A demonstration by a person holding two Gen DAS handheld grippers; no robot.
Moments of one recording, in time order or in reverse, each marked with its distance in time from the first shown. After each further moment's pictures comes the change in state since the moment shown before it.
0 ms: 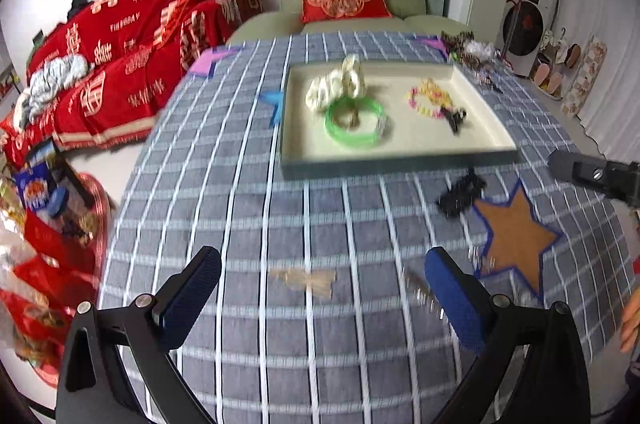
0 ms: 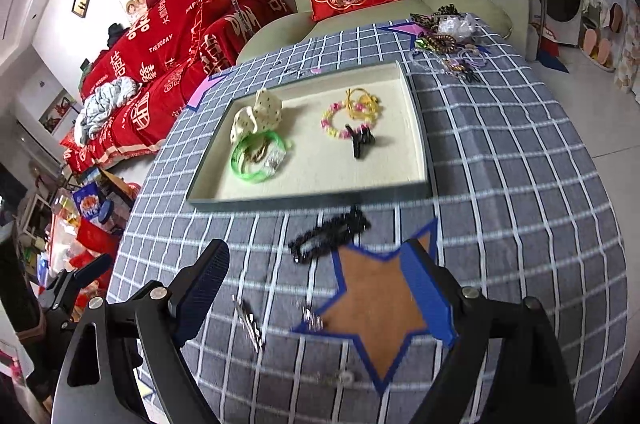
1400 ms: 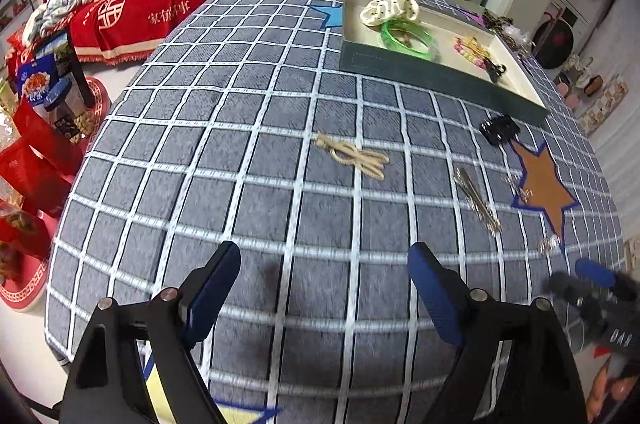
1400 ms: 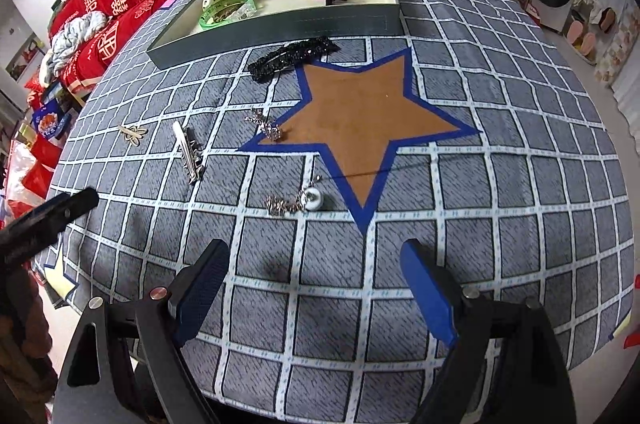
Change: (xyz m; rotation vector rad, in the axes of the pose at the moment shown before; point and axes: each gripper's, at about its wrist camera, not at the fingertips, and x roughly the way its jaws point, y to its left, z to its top) left arm 0.015 0.046 -0.069 -0.211 0.098 -0.037; right arm 0.021 -0.004 -0.116 -0.068 0.184 -0.161
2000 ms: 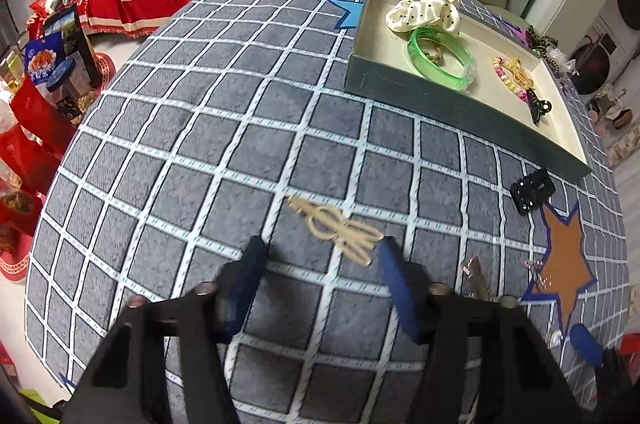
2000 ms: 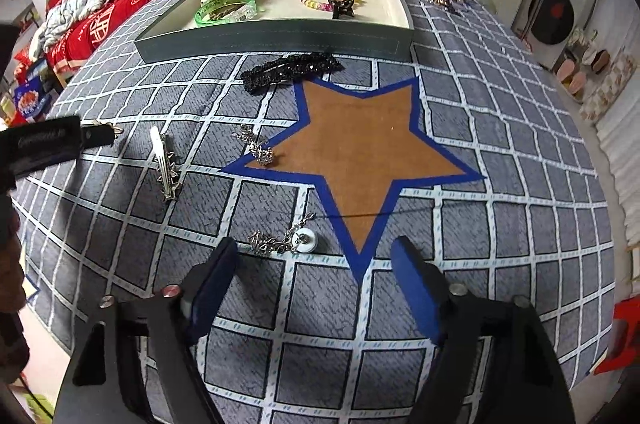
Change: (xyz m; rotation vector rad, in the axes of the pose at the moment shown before) left arm 0.042 -0.024 0.048 -0.115 0.039 0.075; right arm 0.015 0.013 0.010 -0.107 -0.055 -0.122
